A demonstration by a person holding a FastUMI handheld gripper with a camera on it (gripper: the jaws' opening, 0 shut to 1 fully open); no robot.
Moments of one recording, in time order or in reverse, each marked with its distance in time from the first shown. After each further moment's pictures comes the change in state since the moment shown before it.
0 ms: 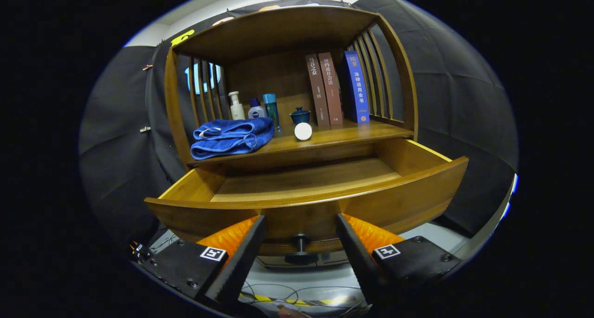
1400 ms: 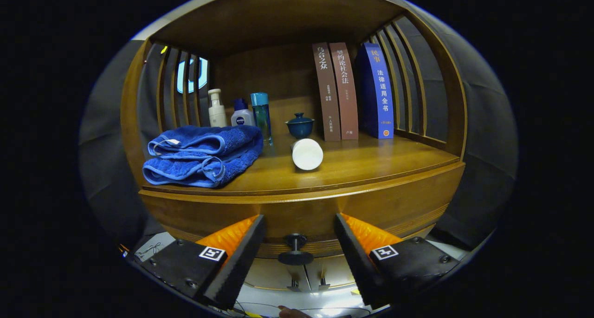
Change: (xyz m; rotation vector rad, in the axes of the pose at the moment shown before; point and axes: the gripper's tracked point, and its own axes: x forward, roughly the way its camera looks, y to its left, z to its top) arm 0.128 0.002 0.035 -0.037 -0.026 -0.021
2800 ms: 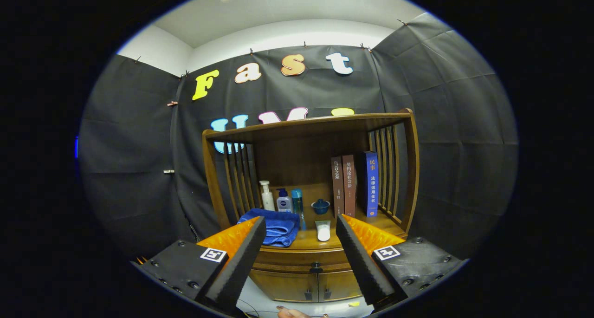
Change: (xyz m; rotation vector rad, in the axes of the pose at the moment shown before) arm -0.238 0.038 0.210 -0.004 -0.280 0.130
